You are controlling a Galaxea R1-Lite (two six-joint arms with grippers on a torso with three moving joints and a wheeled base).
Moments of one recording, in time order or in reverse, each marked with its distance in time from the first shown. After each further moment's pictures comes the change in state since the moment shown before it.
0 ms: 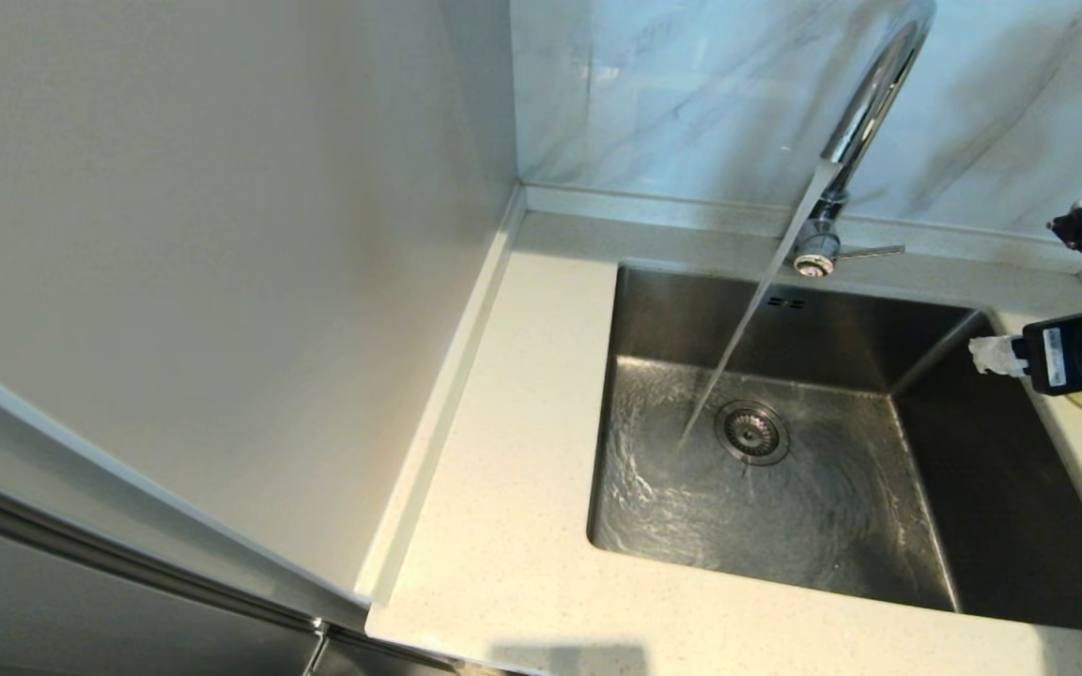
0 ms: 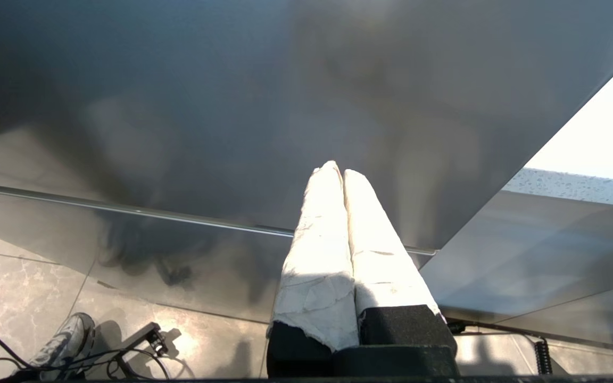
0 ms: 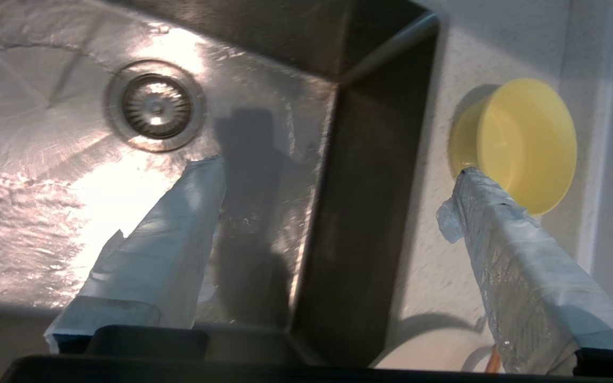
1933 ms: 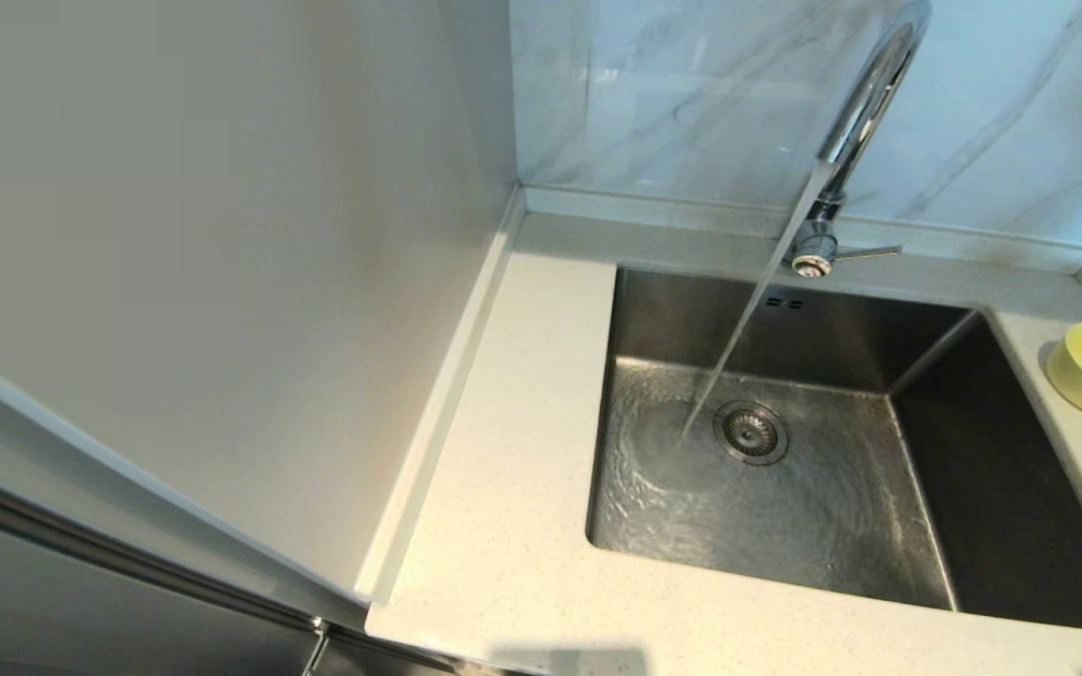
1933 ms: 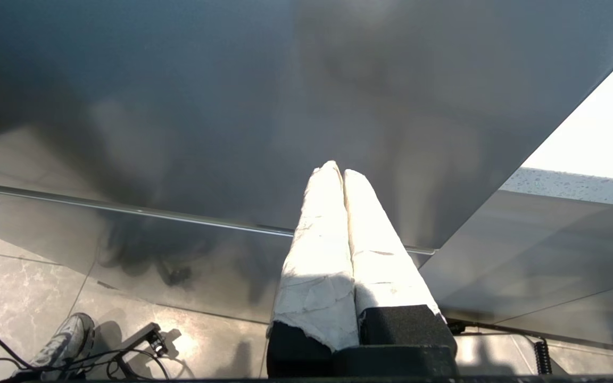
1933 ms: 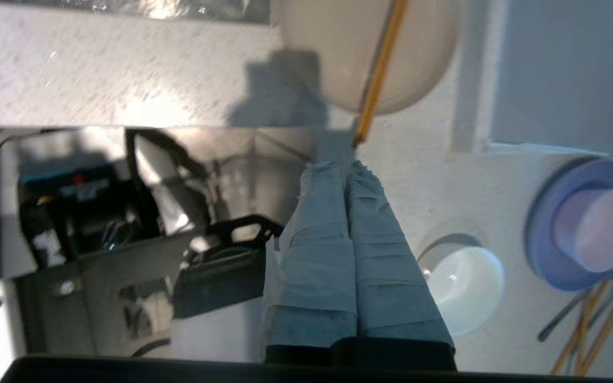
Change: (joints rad) left arm 0.000 0.000 0.000 0.000 0.001 -0.001; right arm -0.006 -0.705 -0.242 1.306 -0.033 0.304
